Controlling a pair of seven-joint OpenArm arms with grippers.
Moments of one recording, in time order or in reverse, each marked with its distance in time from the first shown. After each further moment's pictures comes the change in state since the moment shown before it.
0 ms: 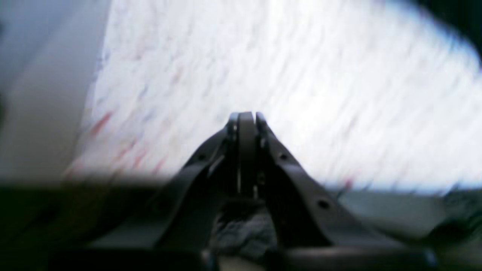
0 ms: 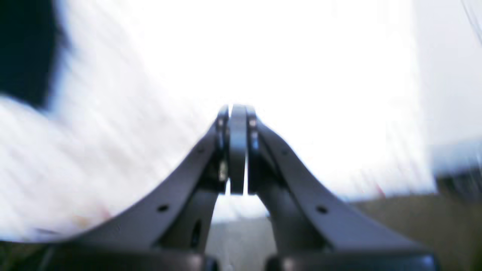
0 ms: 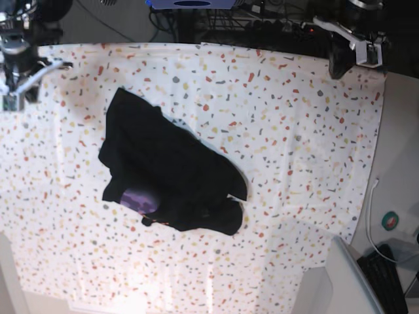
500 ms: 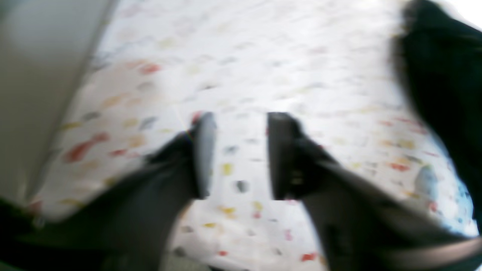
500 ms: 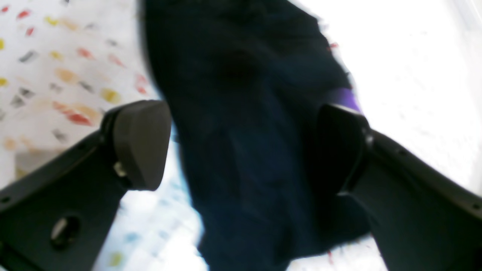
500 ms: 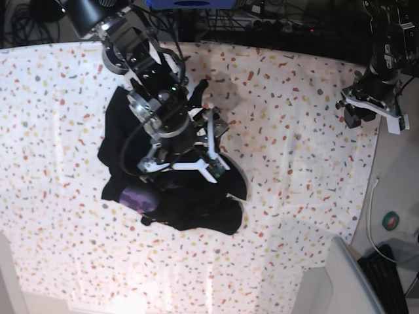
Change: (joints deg) left arm -26.0 0.4 -11.2 -11.6 -15.1 1.6 31.8; right arm 34.5 -7.6 -49.5 -24.6 -28.2 -0.2 -6.4
